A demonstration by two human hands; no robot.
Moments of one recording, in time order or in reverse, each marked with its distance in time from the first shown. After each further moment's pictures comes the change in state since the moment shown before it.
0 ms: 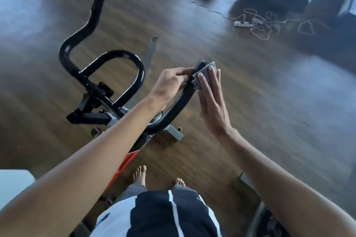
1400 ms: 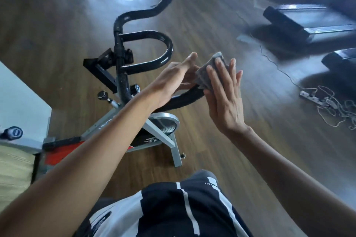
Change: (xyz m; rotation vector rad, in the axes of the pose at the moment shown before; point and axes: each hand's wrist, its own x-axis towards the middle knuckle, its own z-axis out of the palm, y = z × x) left_hand -0.009 -0.031 0.038 -0.061 0.403 0.205; right_hand 0.055 0.080 0.016 0.187 -0.073 -0.625
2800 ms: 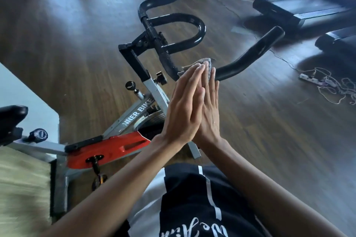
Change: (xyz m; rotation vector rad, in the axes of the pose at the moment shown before) left_hand -0.125 -0.111 -0.055 0.581 0.412 0.784; right_hand -0.040 -0.190 0.103 -0.020 -0.134 0.411
